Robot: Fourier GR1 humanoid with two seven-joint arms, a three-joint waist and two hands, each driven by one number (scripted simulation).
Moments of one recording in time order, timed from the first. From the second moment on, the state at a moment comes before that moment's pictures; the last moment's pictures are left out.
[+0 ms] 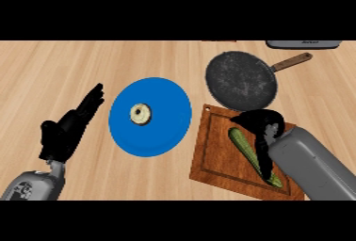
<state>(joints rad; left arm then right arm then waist) -0.15 0.36 -0.18 -1.56 0.11 0.03 0.16 -0.57 -0.44 0.55 -1.34 0.30 0.86 0.75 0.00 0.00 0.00</state>
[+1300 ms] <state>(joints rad) -0.14 0.27 -0.11 -1.60 0.01 -0.04 0.21 -0.44 -0.39 0.52 -1.31 0.64 0.85 0.46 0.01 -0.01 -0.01</state>
